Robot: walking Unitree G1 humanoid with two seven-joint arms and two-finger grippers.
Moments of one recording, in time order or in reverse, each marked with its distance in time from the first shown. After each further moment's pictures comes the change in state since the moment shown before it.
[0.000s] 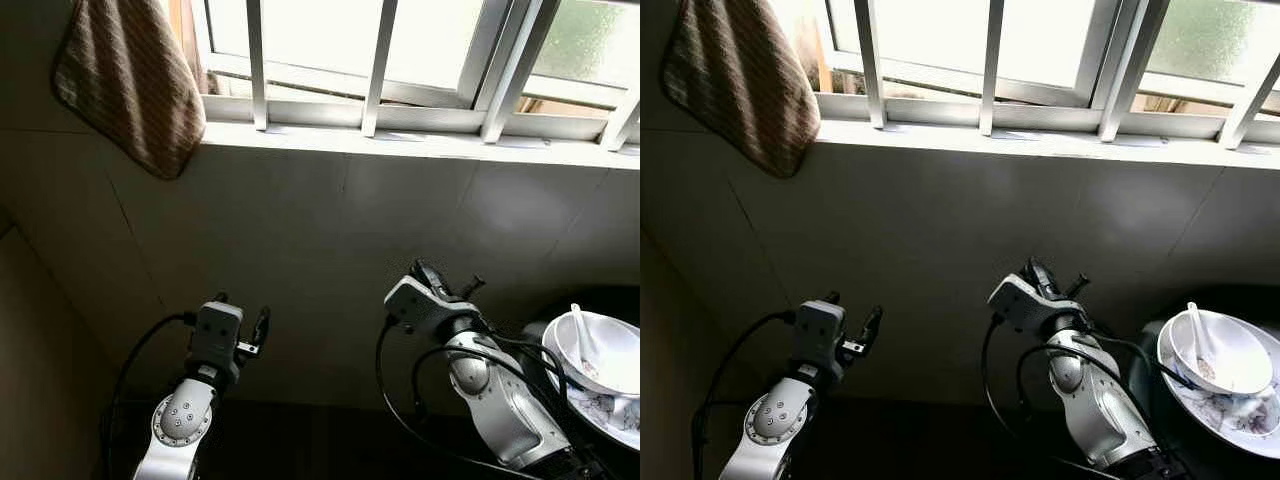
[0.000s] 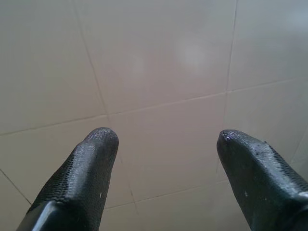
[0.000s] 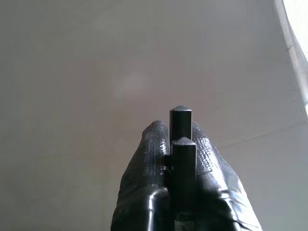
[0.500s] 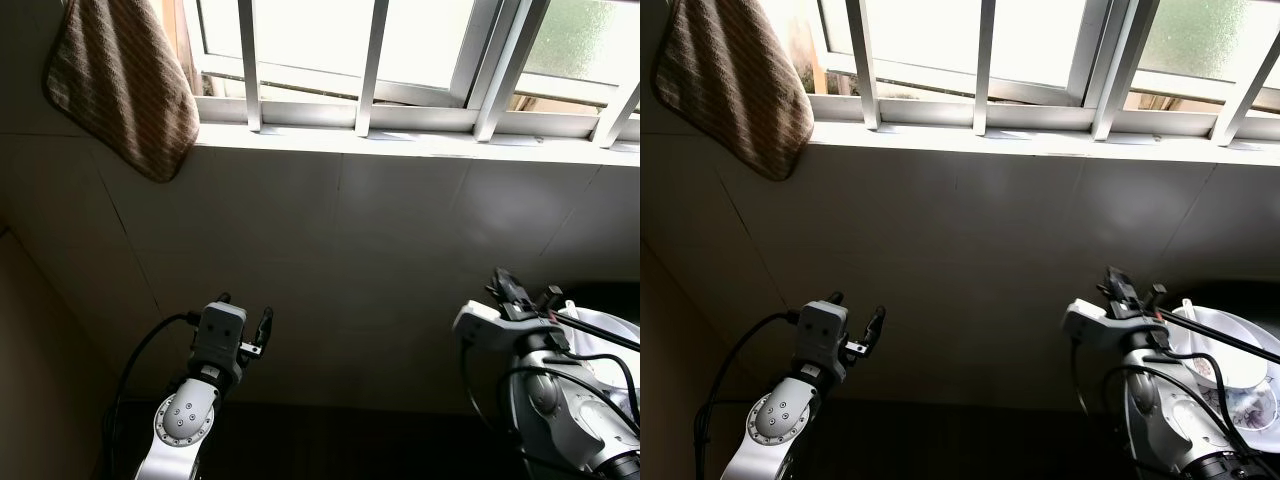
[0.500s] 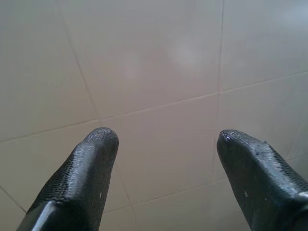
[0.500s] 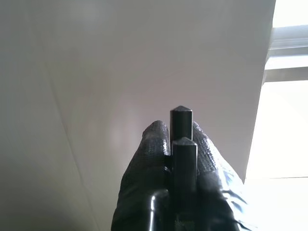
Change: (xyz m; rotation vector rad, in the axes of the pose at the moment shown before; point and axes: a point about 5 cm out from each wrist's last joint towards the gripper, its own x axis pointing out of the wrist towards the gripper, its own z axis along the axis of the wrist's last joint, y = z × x) left arm 0.001 -0.004 0.001 0.024 0.000 -0.019; right arm -0.016 -0.022 -0.069 -0.368 0.092 -0.109
